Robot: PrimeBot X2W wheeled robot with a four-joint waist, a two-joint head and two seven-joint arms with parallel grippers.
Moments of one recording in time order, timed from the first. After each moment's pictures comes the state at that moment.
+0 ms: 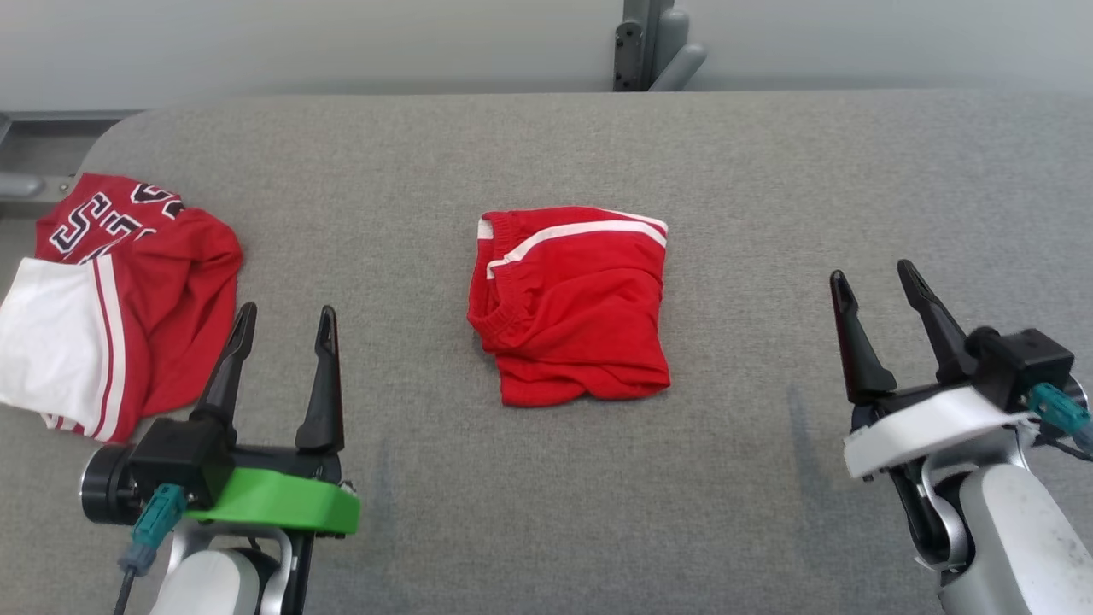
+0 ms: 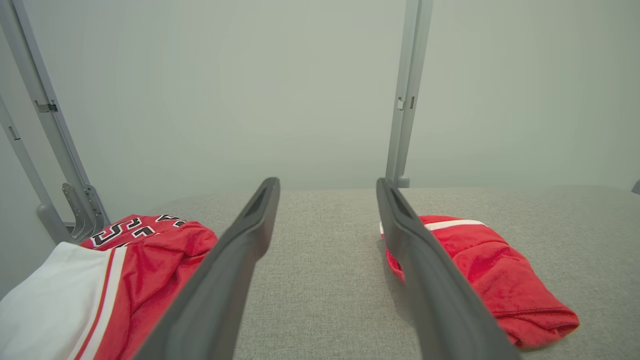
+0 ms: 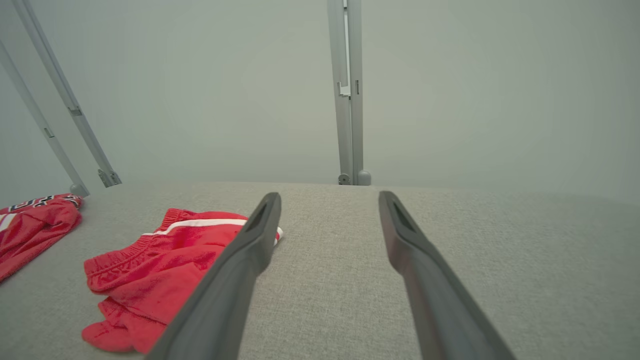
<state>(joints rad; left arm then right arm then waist) -0.12 0.28 -0.28 -0.04 -0.37 0.11 -0.18 -0.18 -0.19 0.08 0.10 0.28 0.13 -0.17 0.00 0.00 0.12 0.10</state>
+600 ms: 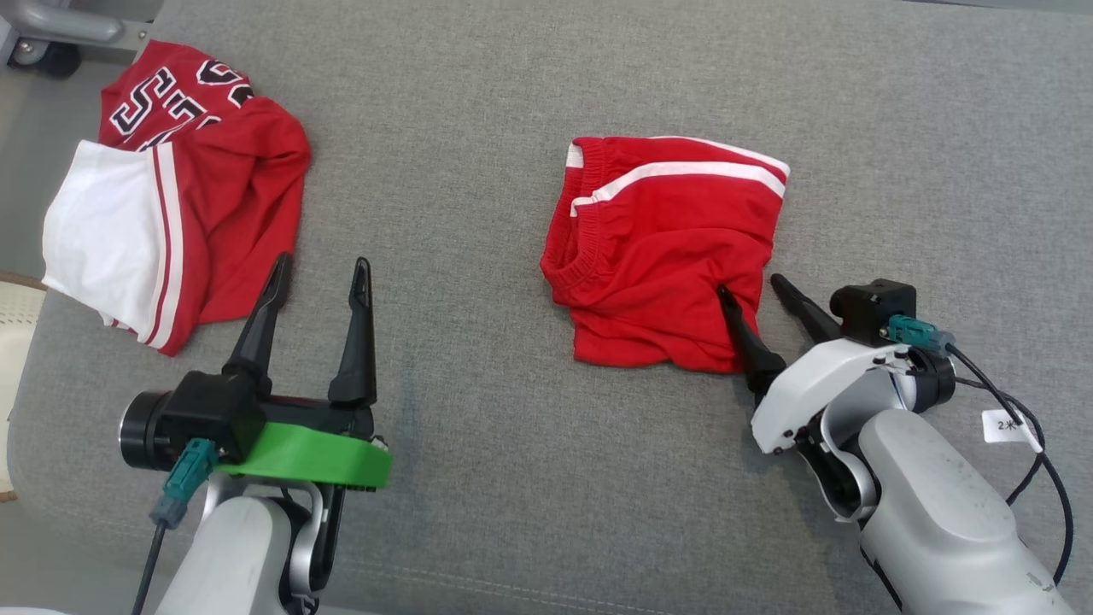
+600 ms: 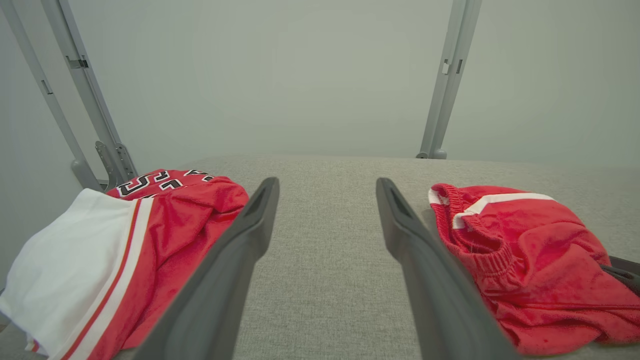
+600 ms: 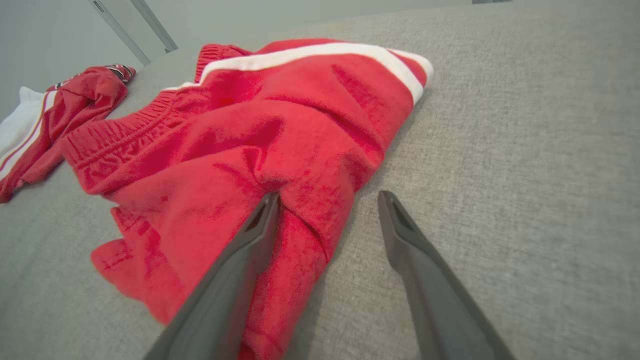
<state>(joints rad) -0.25 0.21 -0.32 0.07 -0.36 0.07 -0.25 -0.47 -0.18 0.35 0.53 0.47 0.13 -0.12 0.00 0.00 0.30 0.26</state>
